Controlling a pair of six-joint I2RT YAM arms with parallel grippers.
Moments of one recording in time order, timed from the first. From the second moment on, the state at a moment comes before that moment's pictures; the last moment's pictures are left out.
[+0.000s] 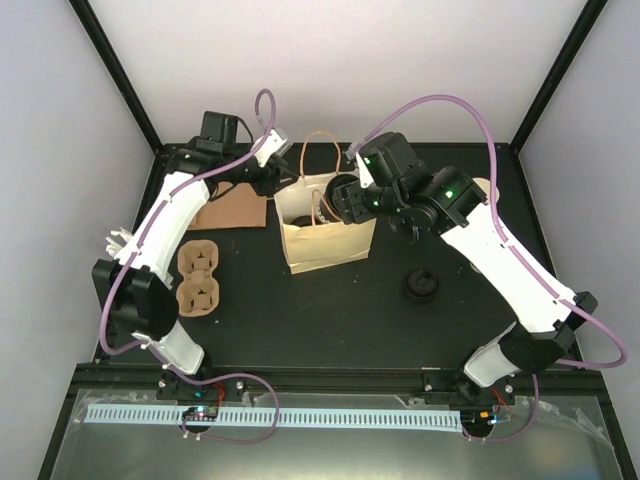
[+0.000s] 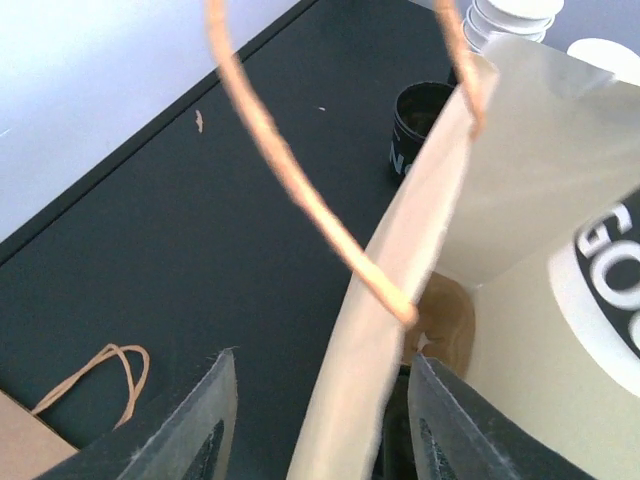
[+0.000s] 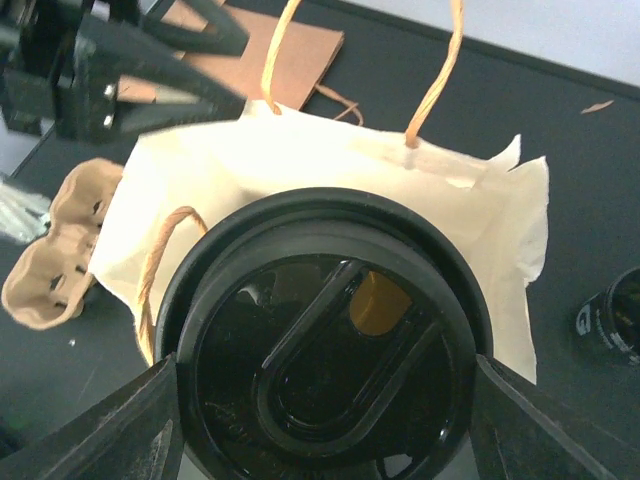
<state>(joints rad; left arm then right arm) -0.24 1.62 1.61 -0.74 0.64 0.43 0.81 1.54 1.92 -1.14 0.15 0.29</state>
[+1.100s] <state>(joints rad) -0.72 1.10 1.11 -0.56 0.37 0.51 1.18 1.16 1.23 -0.99 0.21 0.32</state>
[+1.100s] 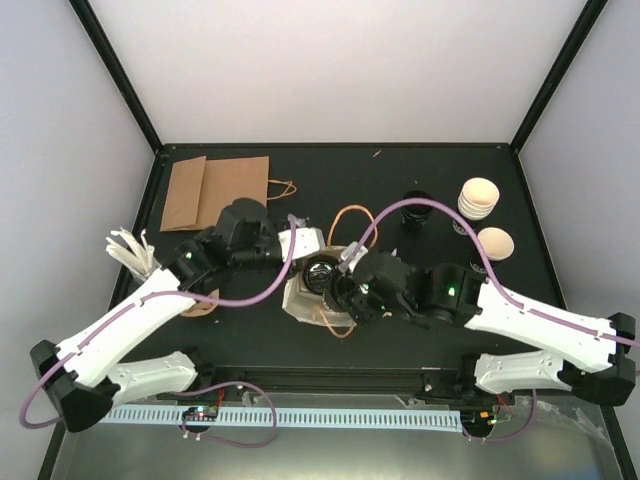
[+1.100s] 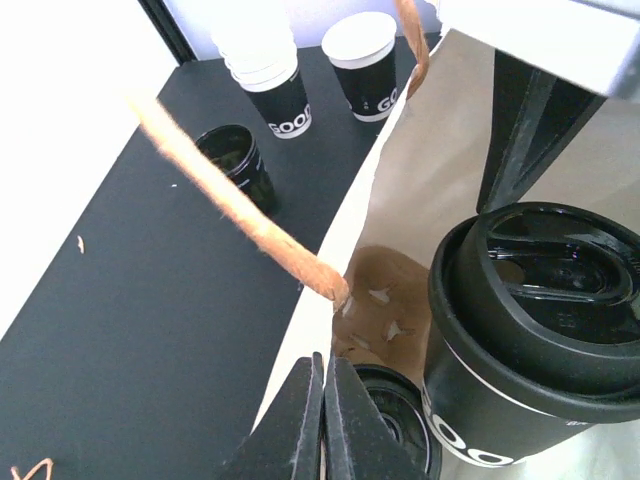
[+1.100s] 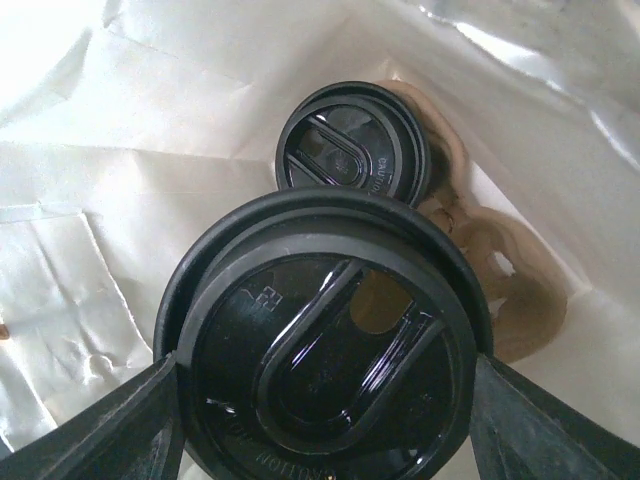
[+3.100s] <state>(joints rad) -0.90 0.86 0.93 -0.51 0.17 0.32 1.52 1.24 1.05 -1.02 0.88 0.75</state>
